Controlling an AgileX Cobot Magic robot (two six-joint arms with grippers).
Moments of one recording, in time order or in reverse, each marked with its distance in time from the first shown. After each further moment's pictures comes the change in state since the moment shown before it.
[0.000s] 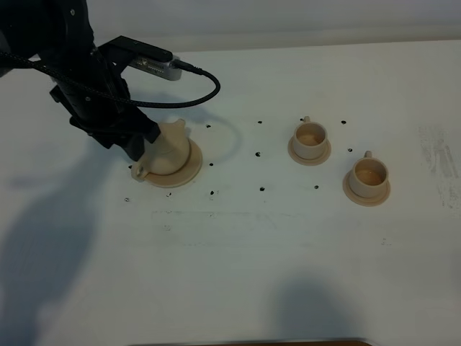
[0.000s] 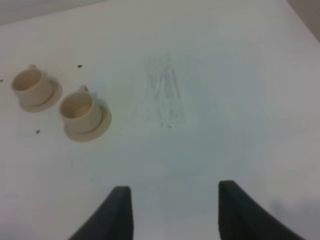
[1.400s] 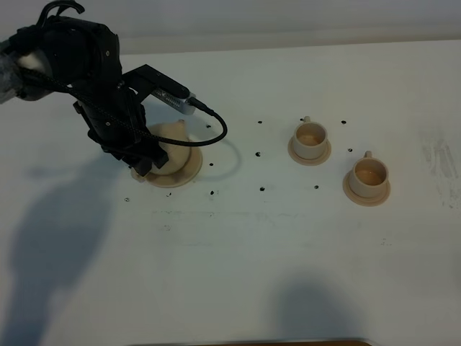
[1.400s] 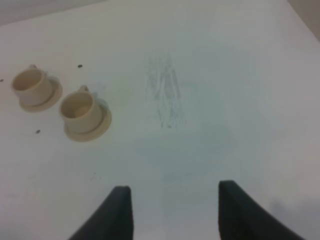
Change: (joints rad) left arm -0.035 0.111 0.052 0.079 -0.168 0.078; right arm 0.000 0.000 0.000 0.000 0.000 0.000
